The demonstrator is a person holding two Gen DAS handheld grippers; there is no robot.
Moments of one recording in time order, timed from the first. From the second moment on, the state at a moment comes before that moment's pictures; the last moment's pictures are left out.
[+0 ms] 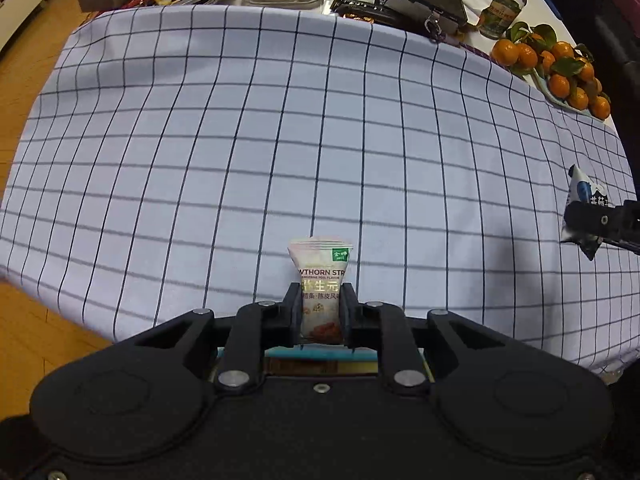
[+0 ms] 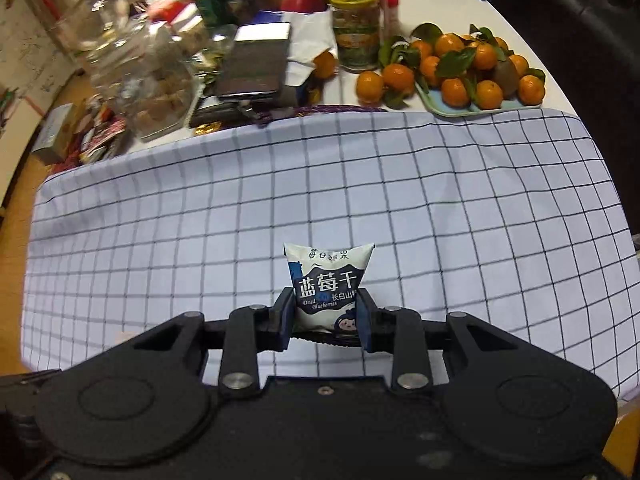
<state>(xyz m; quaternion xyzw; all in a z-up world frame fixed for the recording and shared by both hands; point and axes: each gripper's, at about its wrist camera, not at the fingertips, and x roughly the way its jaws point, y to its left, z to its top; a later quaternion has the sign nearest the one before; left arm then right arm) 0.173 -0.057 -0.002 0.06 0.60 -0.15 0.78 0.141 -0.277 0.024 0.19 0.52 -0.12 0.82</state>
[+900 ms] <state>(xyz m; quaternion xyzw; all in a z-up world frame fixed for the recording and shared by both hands) 0.043 -0.021 0.016 0.11 0.54 -0.15 0.82 -0.031 -0.189 0.017 0.22 0.49 -0.11 0.83</state>
